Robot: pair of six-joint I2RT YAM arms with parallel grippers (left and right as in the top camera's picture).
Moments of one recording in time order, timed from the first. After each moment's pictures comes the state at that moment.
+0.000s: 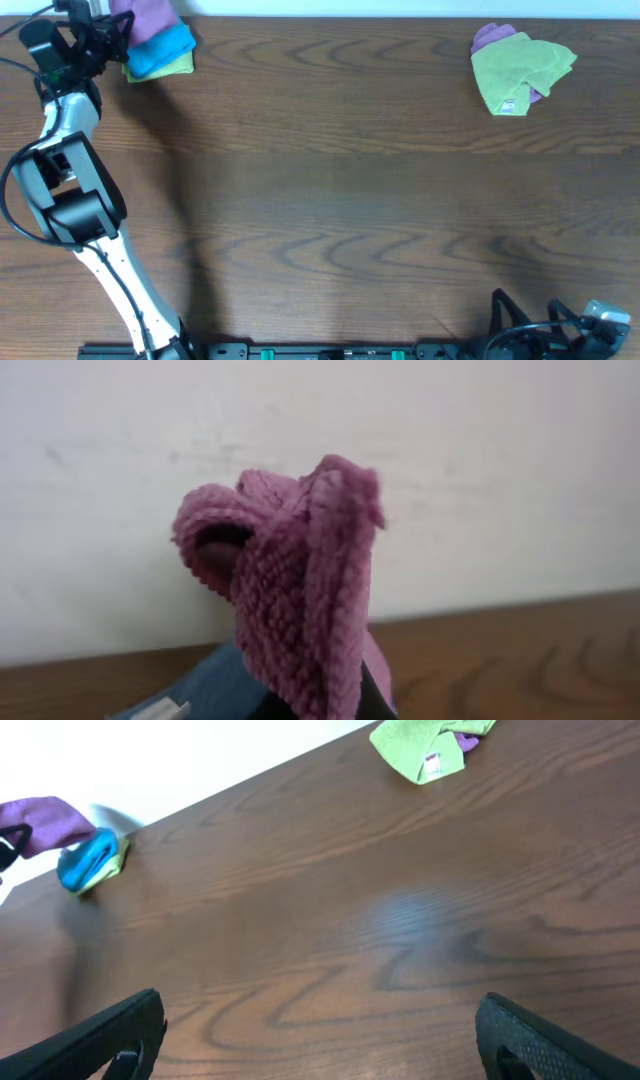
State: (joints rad) left arm 0.40 2.40 1.78 0.45 0.83 -0.14; right arm 0.27 0.05 0.94 -1.33 0.15 0.55
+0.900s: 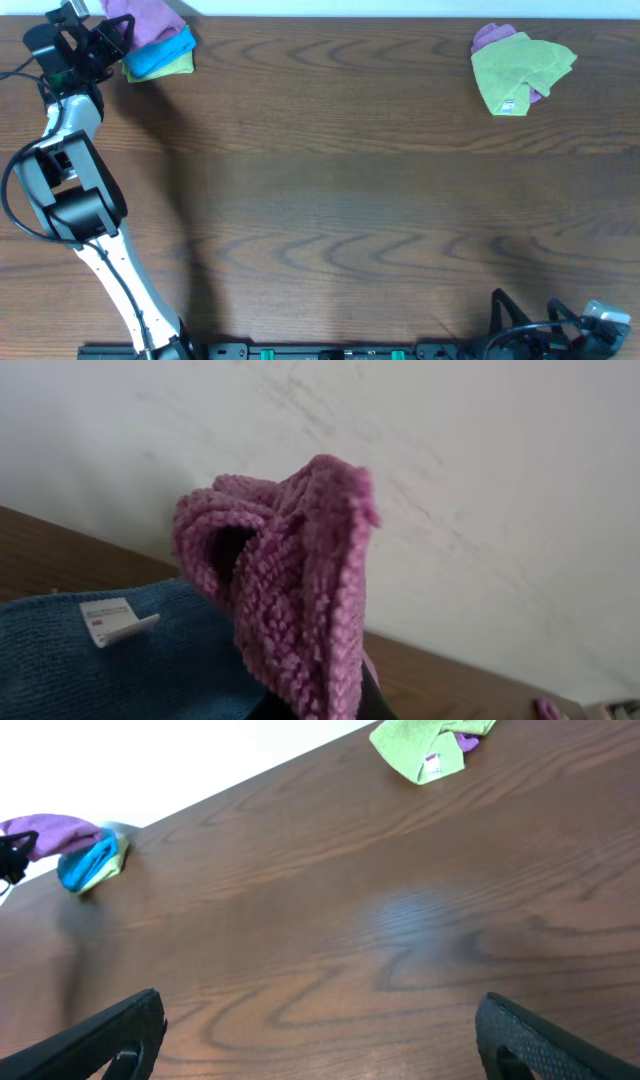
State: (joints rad) left arm 0.40 2.42 1.78 0.40 0.79 -0.58; right arm 0.27 0.05 0.94 -1.33 0.15 0.55
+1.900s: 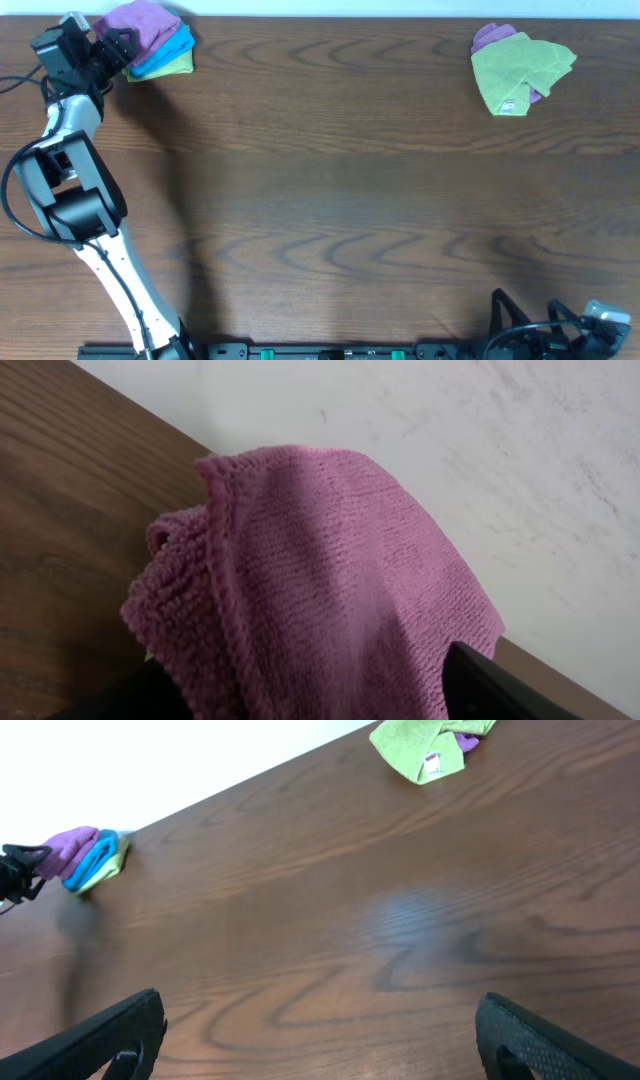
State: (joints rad) left arm 0.40 2.42 1.78 0.16 0.53 -0.45; right arm 0.27 0.05 0.94 -1.33 0.15 0.55
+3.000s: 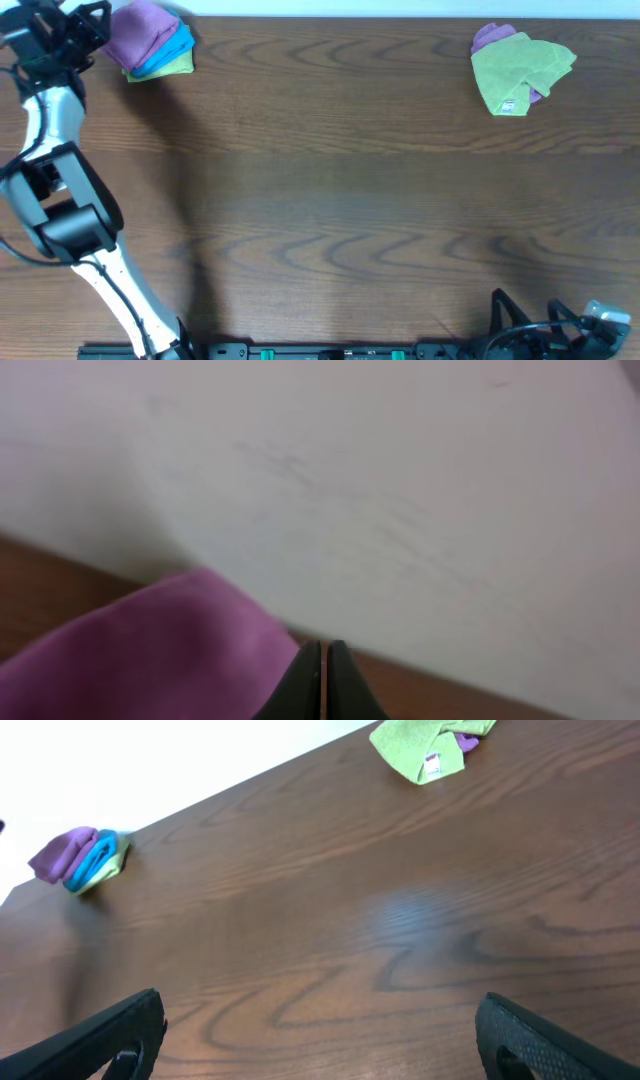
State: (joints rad) left arm 0.41 2.29 1.78 0.26 0.70 -0.53; right arm 0.27 0.05 0.94 -1.33 0.15 0.55
